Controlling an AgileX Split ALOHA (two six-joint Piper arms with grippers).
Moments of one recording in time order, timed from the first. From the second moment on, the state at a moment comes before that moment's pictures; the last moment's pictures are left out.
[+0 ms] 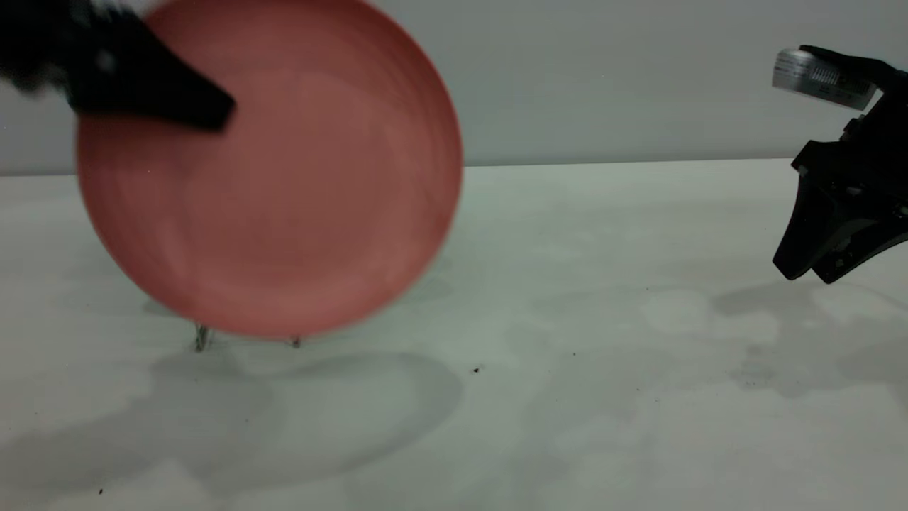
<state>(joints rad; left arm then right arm) -0.03 1.55 -0.92 -1.07 0.65 1.54 -0.04 2.06 -1.27 0.53 0.84 -0.67</state>
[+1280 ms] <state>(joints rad) -0.03 1.59 -1.04 -0.81 0.46 2.10 -0.03 2.06 -1.27 0.53 0.85 -0.66</state>
